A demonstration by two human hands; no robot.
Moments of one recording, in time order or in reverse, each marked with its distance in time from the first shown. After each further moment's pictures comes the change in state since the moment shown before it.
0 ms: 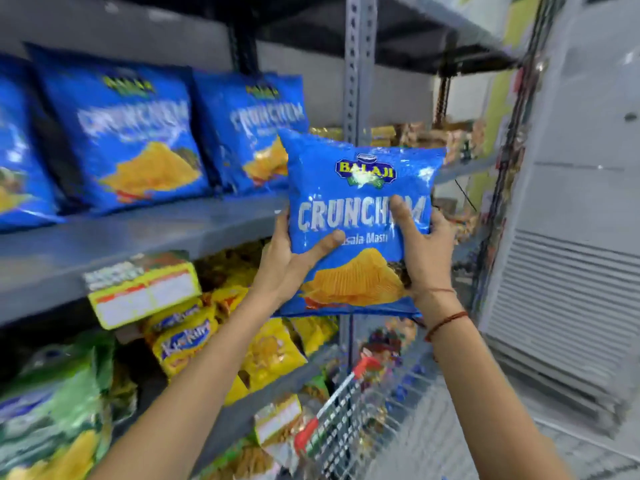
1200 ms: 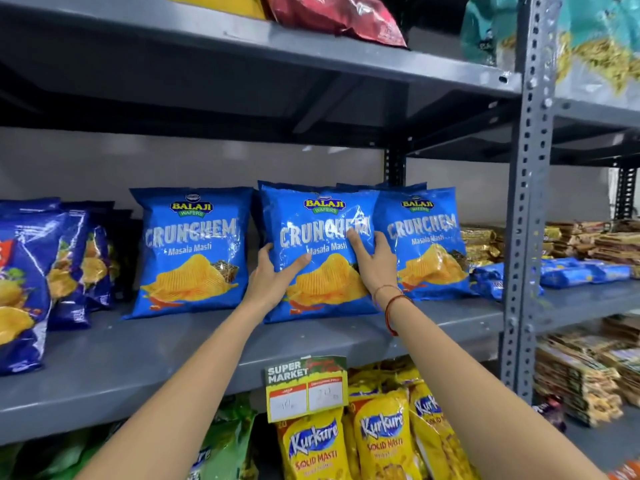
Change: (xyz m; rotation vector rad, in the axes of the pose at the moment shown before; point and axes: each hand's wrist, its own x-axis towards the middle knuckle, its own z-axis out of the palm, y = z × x) left_hand 0.072 0.029 -0.232 0.346 0.436 -0.188; right_hand 0.030 -0.014 0.292 -0.058 -0.498 -0.058
